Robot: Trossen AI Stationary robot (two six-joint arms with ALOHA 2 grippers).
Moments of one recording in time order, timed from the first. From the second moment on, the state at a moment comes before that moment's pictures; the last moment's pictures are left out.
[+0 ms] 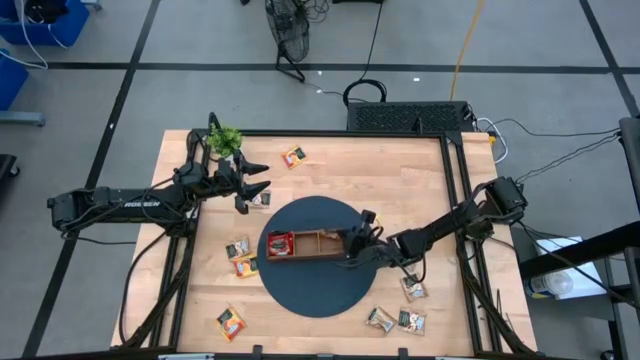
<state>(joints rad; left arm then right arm) 0.39 0.86 0.17 0.86 0.24 -0.08 0.36 1.76 0.78 0.34 0.81 0.10</state>
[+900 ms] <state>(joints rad) 0.39 0.86 0.17 0.86 0.24 -0.08 0.31 1.76 0.78 0.38 0.74 0.12</state>
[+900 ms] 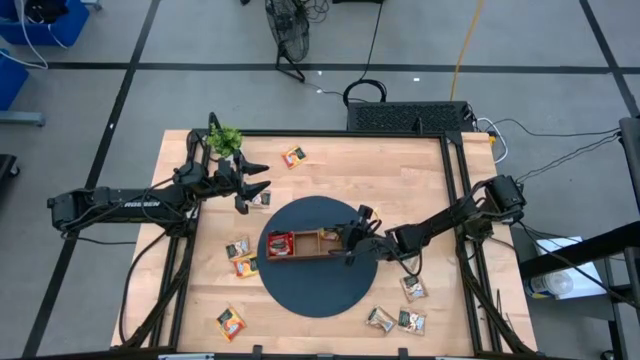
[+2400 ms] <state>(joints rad) 0.39 0.86 0.17 0.87 0.24 -0.12 0.23 1.21 0.17 0.95 0.50 -0.10</state>
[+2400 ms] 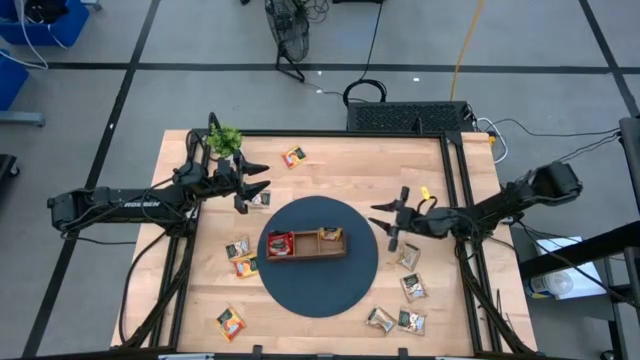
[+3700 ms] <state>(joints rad) 0.60 1.88 1.30 -0.60 0.00 -0.04 0.16 1.20 0.10 1.14 0.49 -0.35</state>
